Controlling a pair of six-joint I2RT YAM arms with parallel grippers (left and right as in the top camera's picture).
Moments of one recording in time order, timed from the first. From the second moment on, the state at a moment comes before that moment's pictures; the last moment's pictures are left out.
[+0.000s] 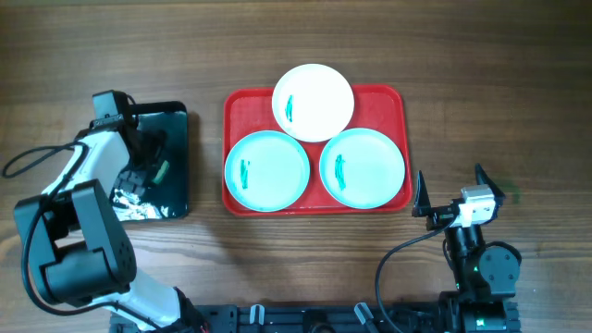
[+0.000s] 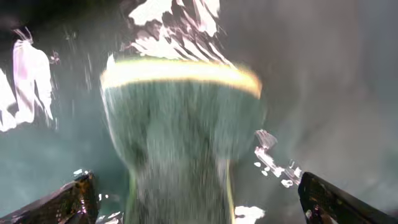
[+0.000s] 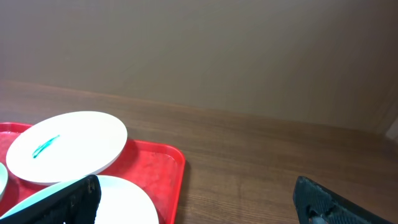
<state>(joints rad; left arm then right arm) 0.26 1.80 1.03 -0.59 -0.04 -0.95 0.01 0.01 0.01 0.00 -0.08 -0.12</state>
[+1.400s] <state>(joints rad) 0.26 1.80 1.02 -0.61 0.05 -0.96 0.01 0.01 0.01 0.00 -0.08 -0.12</state>
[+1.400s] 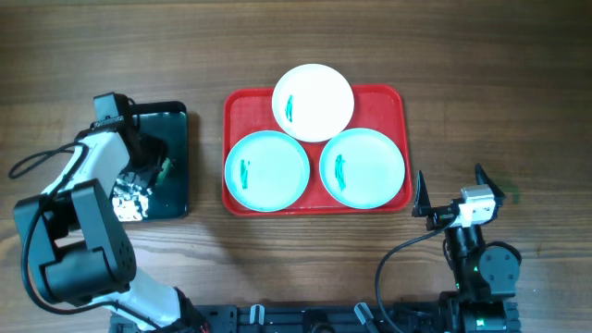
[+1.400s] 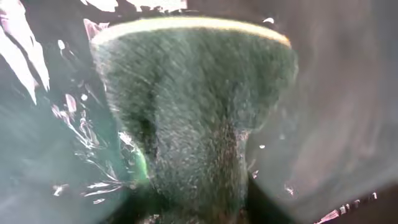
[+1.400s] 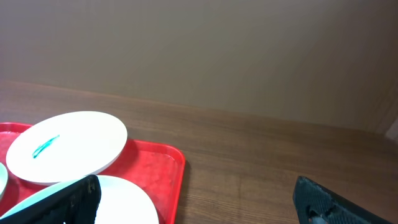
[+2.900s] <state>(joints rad) 0.26 1.64 0.99 -0.55 0.02 -0.94 0.01 0.01 0.01 0.00 -0.08 -0.12</state>
